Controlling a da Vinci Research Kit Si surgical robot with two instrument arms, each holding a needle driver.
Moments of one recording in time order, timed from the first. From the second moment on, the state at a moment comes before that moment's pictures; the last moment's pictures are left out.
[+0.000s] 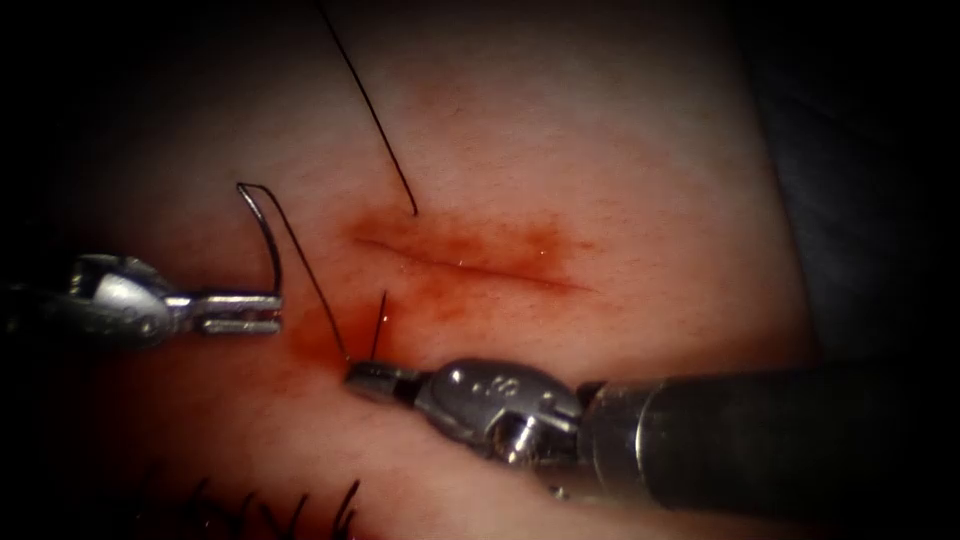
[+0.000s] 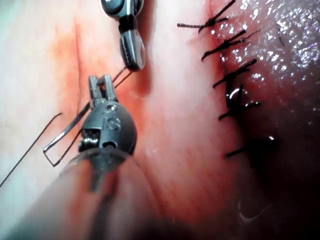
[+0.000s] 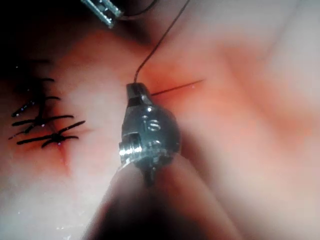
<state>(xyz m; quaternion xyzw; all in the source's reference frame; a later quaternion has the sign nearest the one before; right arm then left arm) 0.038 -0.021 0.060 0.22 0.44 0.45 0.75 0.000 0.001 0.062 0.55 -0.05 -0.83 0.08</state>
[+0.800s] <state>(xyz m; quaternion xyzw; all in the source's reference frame) 0.037 -0.015 0.064 0.07 0.51 0.29 0.81 0.005 0.006 0.062 0.48 -0.10 -0.87 0.04</state>
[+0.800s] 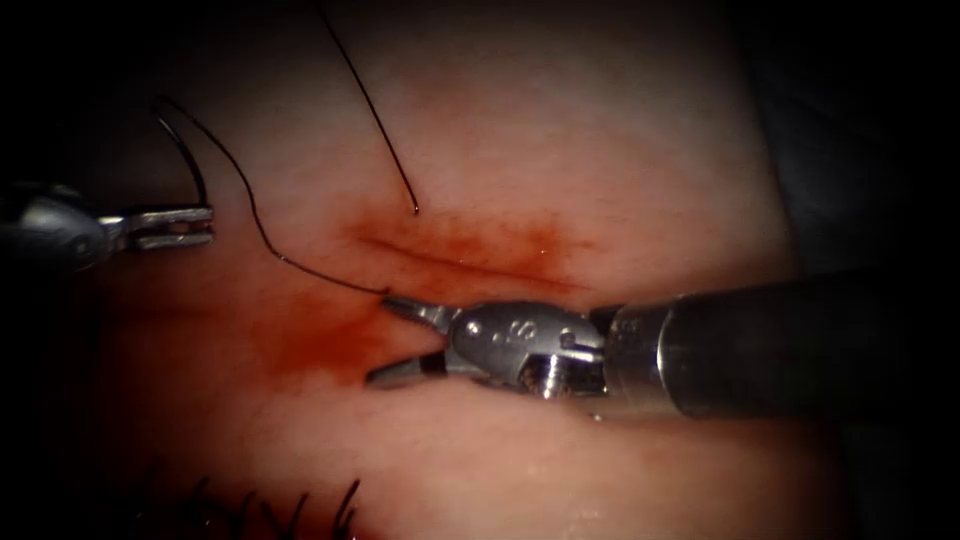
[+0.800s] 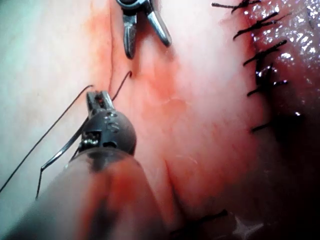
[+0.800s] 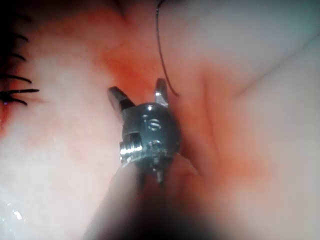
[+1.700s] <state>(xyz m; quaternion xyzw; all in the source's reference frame) 0.037 -0.014 0.069 0.11 0.46 0.31 0.83 0.004 0.006 0.063 0.49 -0.10 -0.87 0.04</state>
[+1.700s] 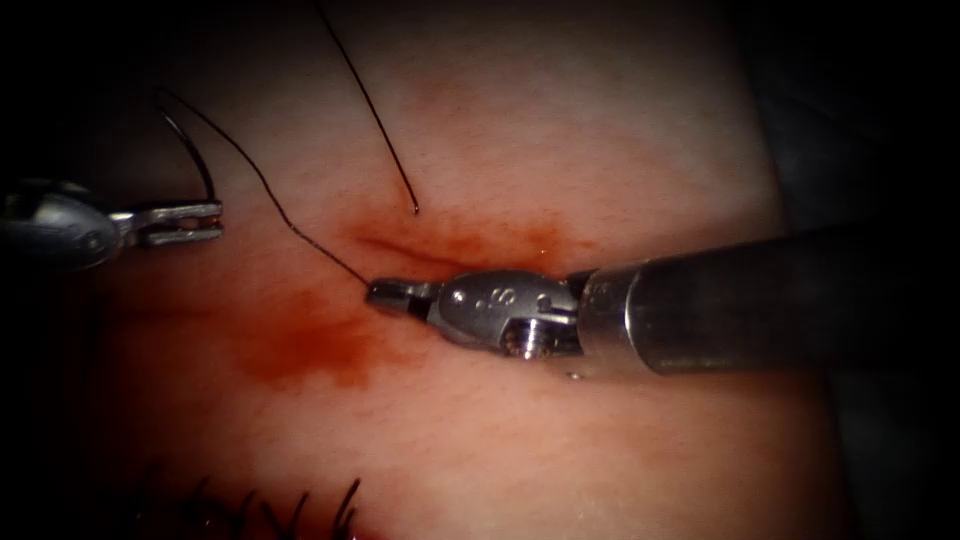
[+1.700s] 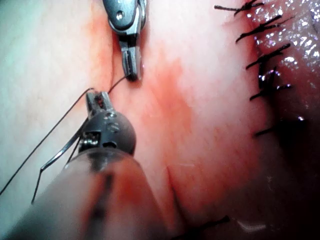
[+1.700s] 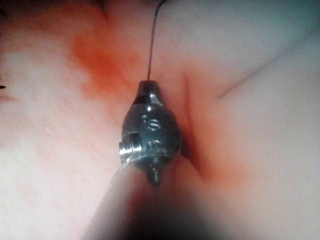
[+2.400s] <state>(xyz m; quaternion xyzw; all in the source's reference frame) 0.040 -0.022 0.057 0.14 0.50 0.30 0.80 0.002 0.004 0.062 0.51 -0.09 -0.85 0.05</state>
